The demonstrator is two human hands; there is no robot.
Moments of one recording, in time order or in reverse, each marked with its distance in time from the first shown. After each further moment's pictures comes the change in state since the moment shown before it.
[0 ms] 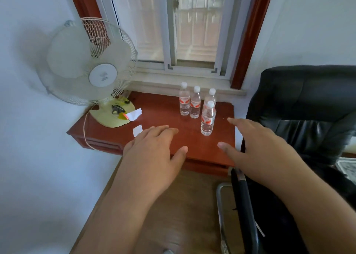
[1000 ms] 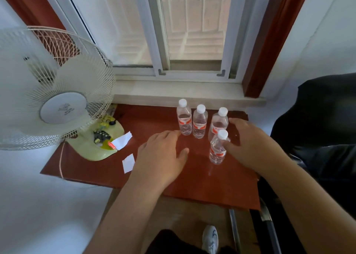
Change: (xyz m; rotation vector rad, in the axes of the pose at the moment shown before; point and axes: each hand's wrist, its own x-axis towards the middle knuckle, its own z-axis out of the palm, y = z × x) left_hand 0.289 -0.040 0.088 0.001 -0.116 0.067; right_hand 0.290 0.044 0.080 0.175 -0.090 0.095
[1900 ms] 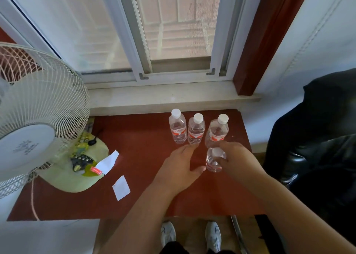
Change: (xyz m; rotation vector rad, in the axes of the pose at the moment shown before) left_hand 0.104 -0.043 0.096 -0.279 -0.259 0.280; right_hand 0.071 0.011 0.087 0.049 -0.118 0.138
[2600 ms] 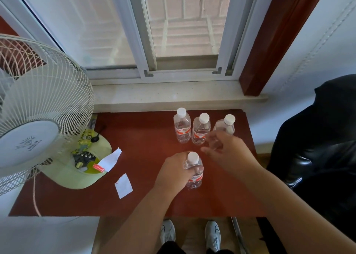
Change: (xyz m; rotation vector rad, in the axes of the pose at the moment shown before) left_hand -0.002 -0.029 0.015 -0.352 0.061 -0.234; right_hand 0.015 -0.032 0.001 0.288 0.116 -0.115
